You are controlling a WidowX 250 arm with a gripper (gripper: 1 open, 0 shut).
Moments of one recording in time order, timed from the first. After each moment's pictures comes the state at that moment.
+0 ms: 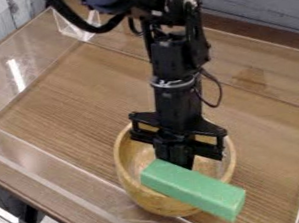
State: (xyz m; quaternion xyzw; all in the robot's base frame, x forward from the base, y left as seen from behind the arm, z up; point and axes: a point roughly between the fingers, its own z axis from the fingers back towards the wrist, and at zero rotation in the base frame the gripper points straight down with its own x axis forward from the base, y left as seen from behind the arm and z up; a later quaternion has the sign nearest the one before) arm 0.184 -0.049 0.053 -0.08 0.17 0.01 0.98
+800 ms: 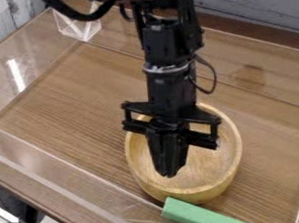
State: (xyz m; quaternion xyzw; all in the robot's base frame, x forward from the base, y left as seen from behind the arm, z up) arm 0.184 -0.045 0.071 -0.09 0.16 0.01 0.98
